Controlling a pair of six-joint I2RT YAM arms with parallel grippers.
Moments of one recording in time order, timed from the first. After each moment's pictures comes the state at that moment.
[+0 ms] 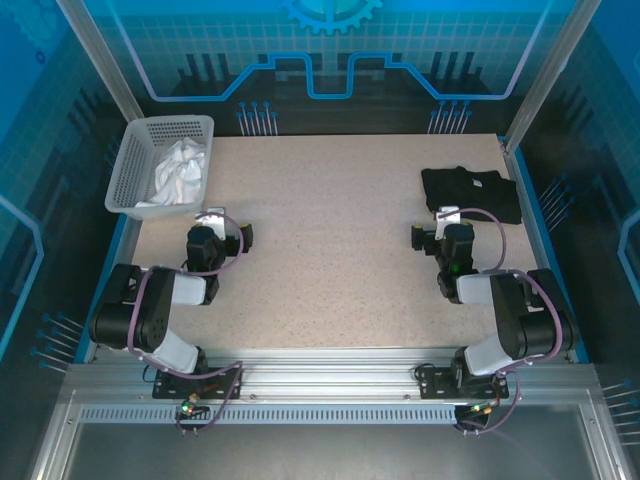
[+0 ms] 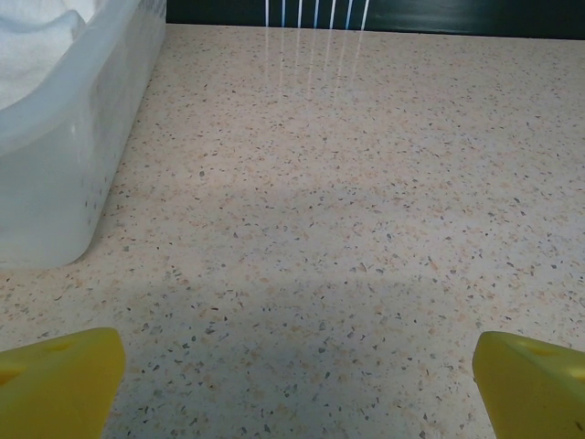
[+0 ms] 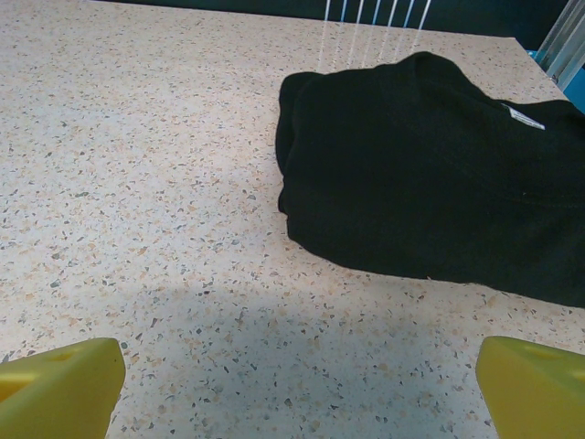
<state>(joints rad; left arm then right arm) -0.03 1.55 0.36 0.81 -0.04 -0.09 0.09 1.50 0.39 0.69 0.18 -0.03</state>
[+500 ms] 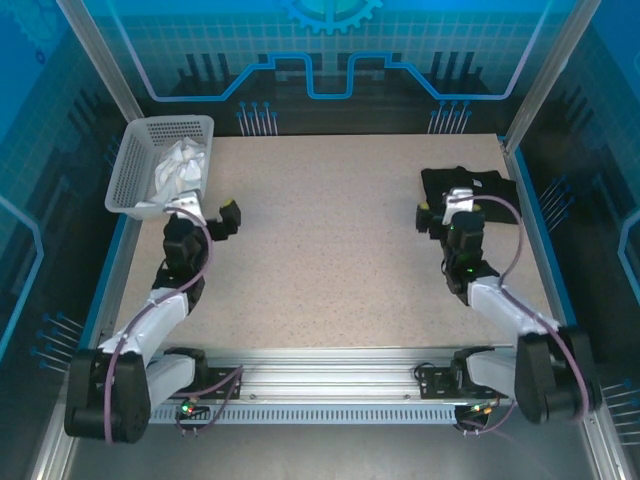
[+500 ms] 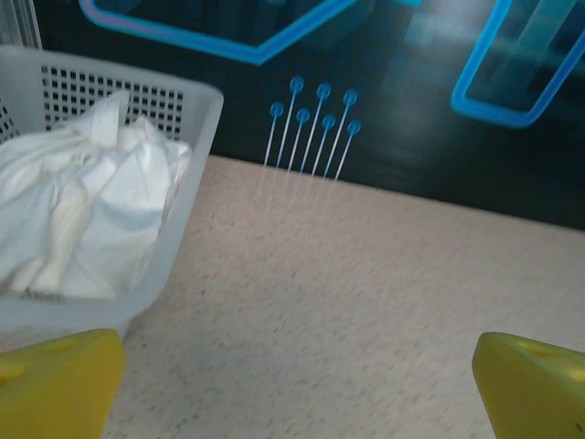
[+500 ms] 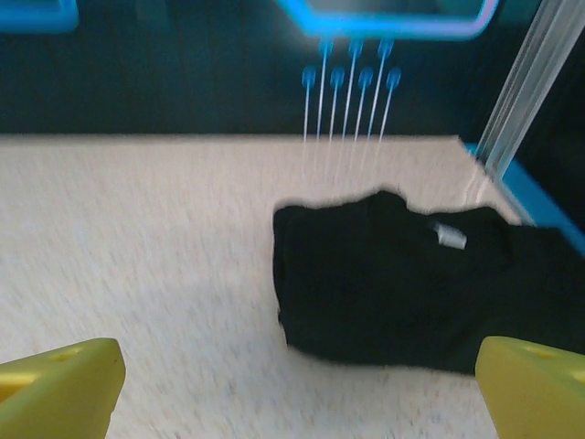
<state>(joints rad) -0.03 1.05 0.48 0.39 -0.06 -0.30 0.15 1.12 0.52 0.32 0.26 0.05</state>
